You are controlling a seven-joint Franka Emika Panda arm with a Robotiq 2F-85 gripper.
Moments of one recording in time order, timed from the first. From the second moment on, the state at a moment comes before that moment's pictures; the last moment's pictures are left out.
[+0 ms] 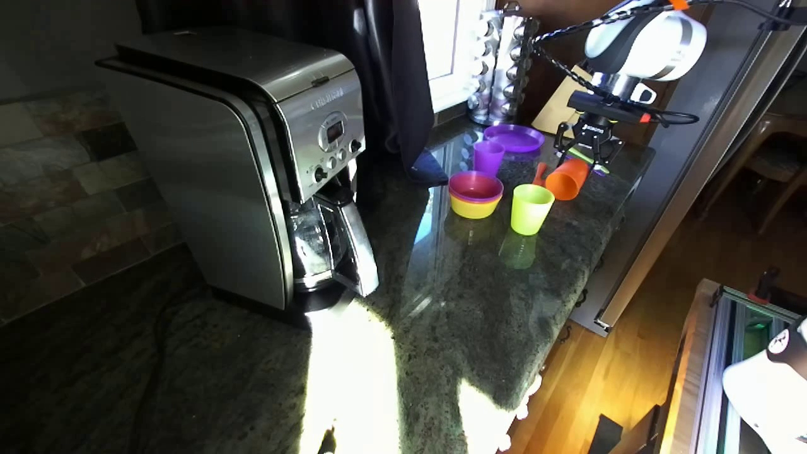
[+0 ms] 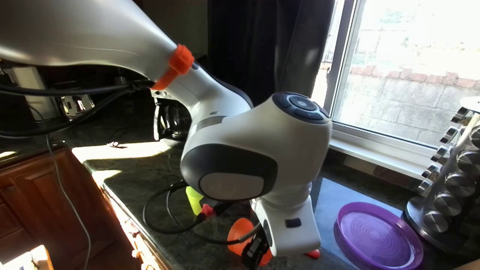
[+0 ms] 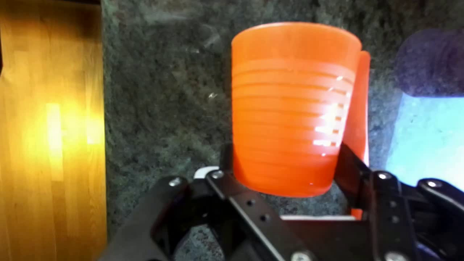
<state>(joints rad) -0.25 0.08 -0.35 -2.34 0.24 2.39 0.67</state>
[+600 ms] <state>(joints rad) -0.27 -0.08 -0.30 -2.53 -0.19 2.64 0.94</state>
